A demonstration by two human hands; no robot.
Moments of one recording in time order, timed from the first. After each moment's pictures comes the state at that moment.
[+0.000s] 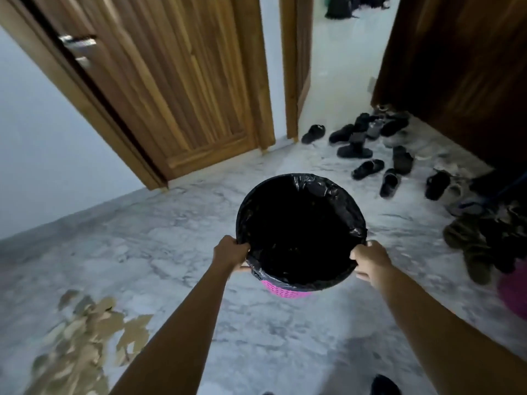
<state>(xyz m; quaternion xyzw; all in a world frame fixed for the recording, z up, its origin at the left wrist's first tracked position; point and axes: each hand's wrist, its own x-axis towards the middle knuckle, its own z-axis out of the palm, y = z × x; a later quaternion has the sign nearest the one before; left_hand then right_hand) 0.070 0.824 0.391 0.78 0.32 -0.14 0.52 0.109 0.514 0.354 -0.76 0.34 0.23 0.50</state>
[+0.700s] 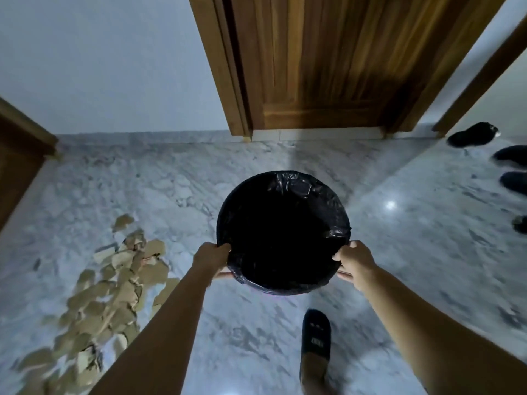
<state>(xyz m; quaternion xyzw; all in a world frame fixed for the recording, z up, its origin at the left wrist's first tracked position) 0.161 1.255 0.134 0.62 0.56 -0.10 0.54 0.332 0.972 0.162 -0.77 0.23 0.39 0.45</state>
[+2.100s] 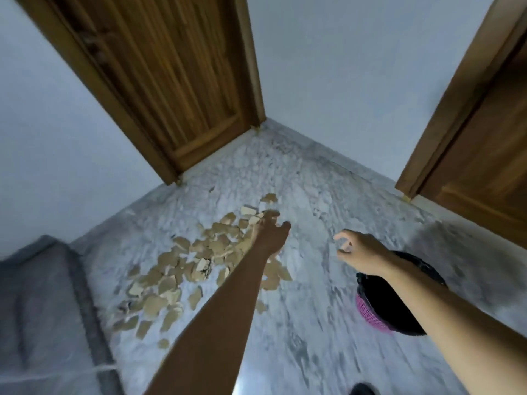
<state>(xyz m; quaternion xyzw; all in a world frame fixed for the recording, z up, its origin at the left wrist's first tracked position) -0.038 1.314 0.371 0.61 0.64 0.15 0.45 0.181 1.222 0.377 -0.72 -0.58 0.37 0.02</state>
